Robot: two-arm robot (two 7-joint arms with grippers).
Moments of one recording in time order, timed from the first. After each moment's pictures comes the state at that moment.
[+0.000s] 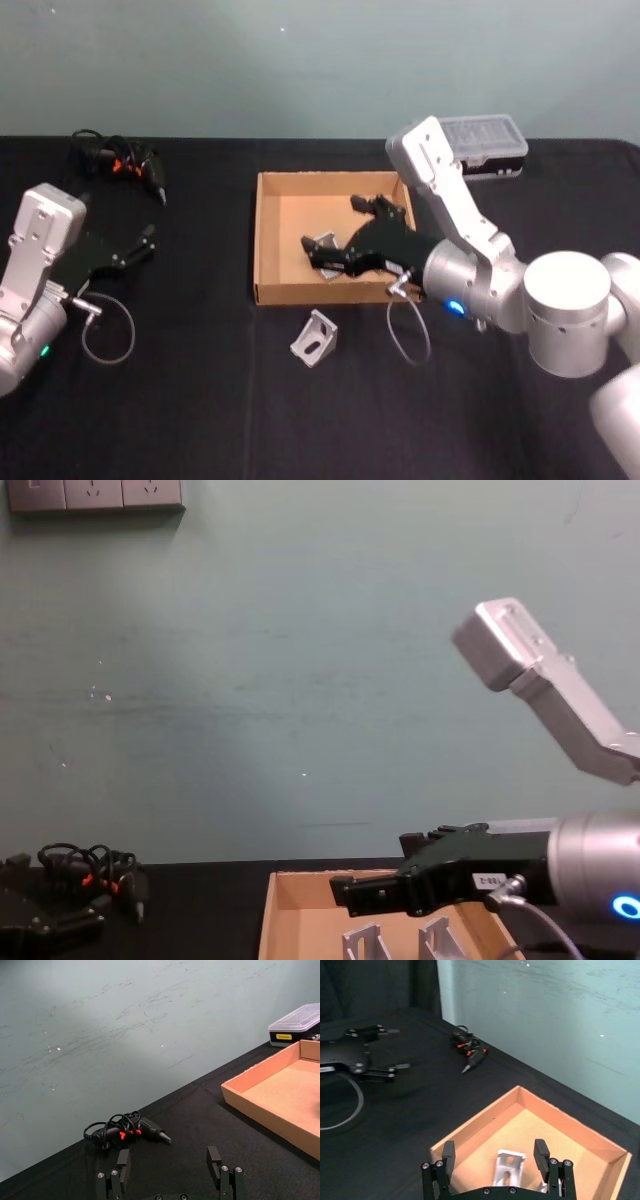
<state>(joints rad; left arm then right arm) -0.20 0.60 0.45 -1.41 -0.25 -0.12 0.03 0.34 0.29 -0.43 -1.52 0.13 0.34 0.40</state>
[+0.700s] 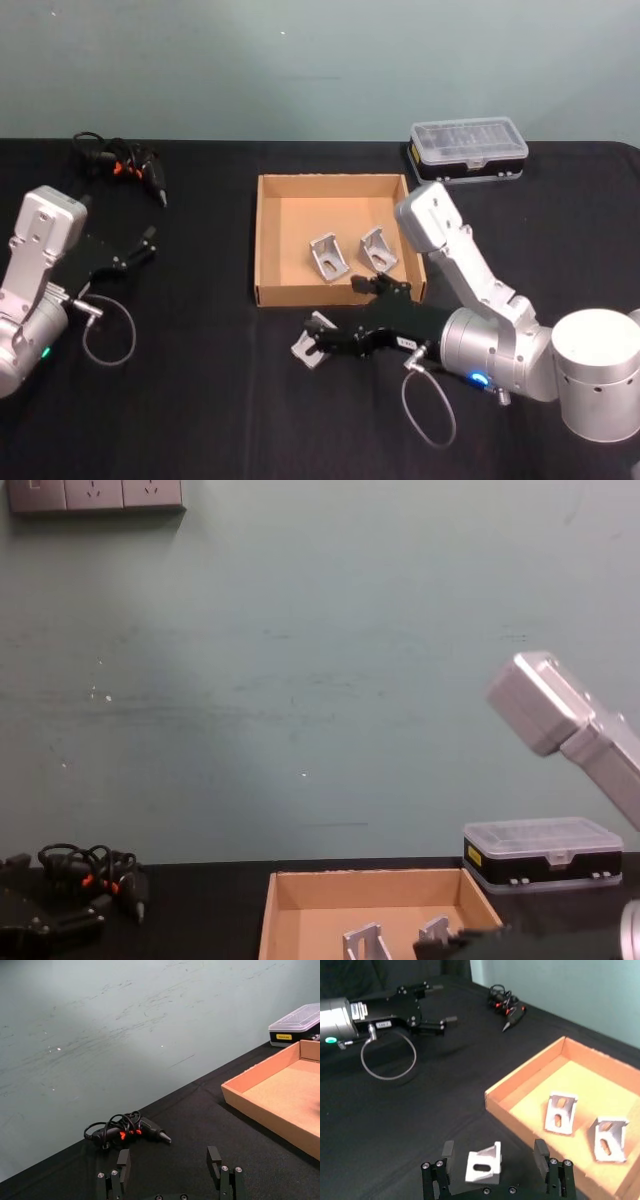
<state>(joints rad) -0.20 0.60 0.45 -1.41 -0.25 -0.12 0.03 0.19 0.41 -0.45 -1.71 0.24 0.48 0.43</state>
